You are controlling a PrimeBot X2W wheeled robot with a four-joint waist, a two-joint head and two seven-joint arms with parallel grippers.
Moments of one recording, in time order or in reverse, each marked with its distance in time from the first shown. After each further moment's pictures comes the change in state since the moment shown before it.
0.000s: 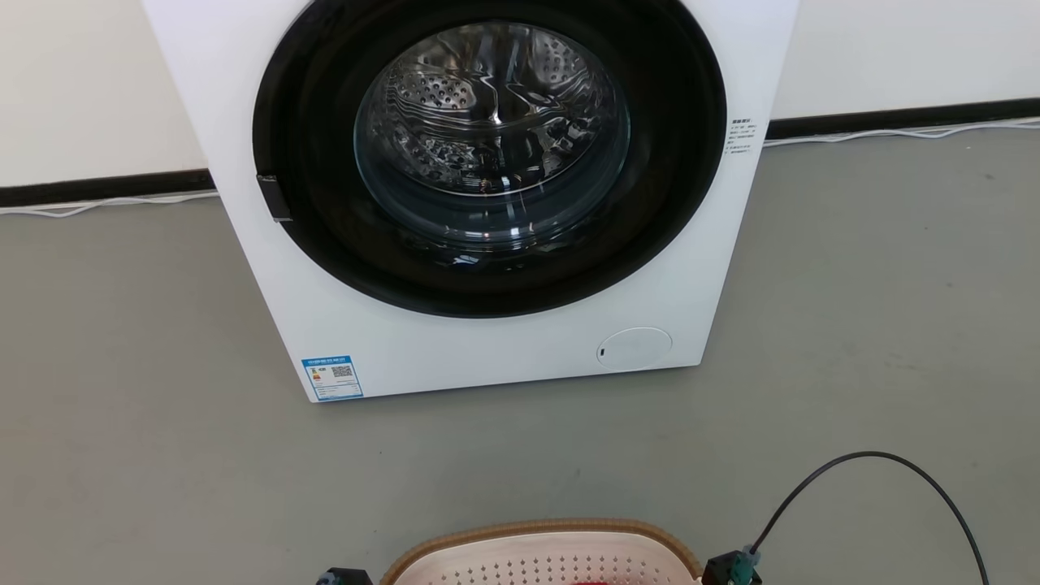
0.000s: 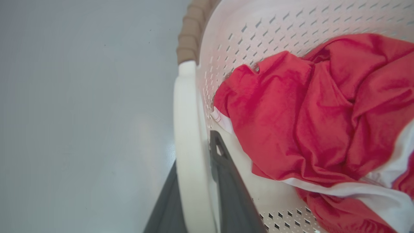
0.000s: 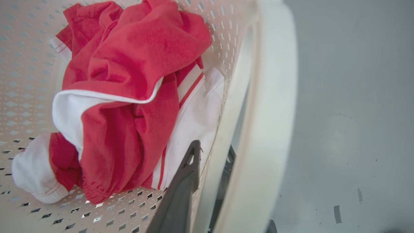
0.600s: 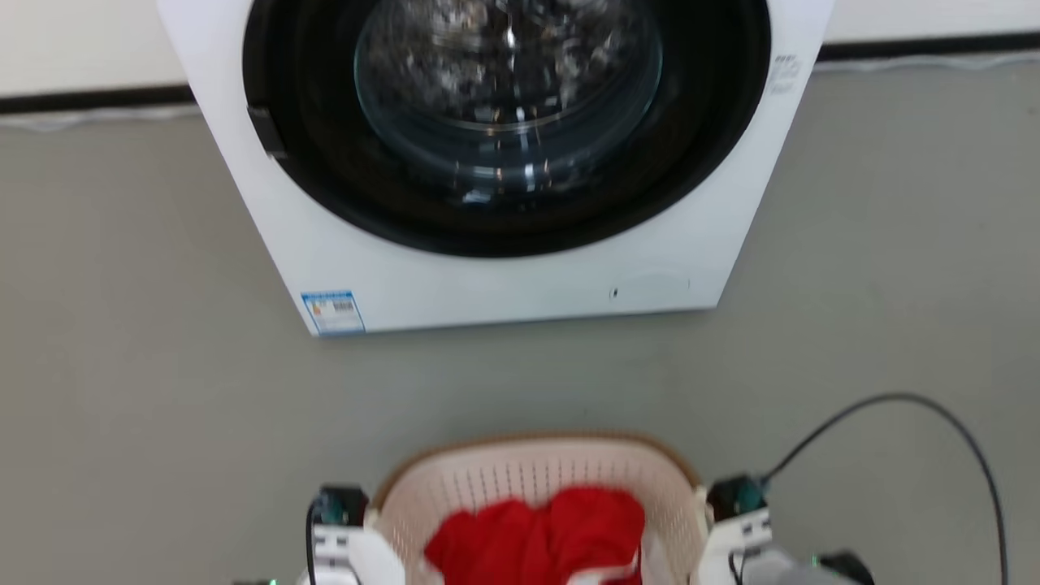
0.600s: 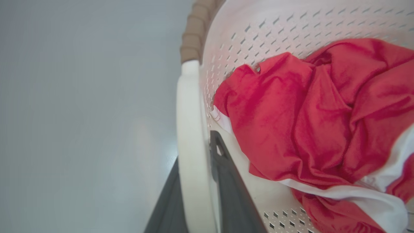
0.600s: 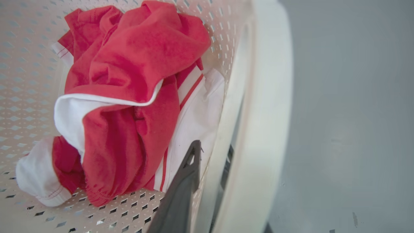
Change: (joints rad) left arm -0.124 0.001 -0.008 -0.002 -0.042 0.021 -0.030; right arm -0.109 0.000 -0.010 0.021 0.012 0.000 -0.081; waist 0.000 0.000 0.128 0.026
